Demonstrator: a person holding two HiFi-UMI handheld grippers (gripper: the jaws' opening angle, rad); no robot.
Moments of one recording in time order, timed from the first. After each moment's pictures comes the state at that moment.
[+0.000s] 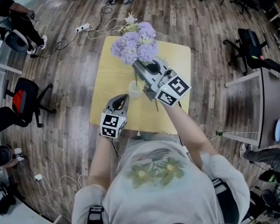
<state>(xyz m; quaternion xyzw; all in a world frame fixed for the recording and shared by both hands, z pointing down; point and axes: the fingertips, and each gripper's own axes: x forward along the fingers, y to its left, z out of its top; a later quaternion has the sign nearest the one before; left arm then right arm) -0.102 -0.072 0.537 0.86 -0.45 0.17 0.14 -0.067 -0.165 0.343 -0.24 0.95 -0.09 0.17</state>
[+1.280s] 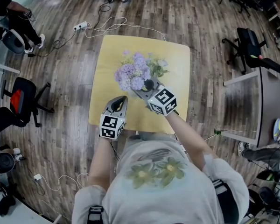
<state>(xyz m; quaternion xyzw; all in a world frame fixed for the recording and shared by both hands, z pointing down) -0.112 -0.073 0.557 0.86 -0.46 0.18 0.16 -0.090 -0.134 0.498 -0.24 0.96 -0.13 -0.09</state>
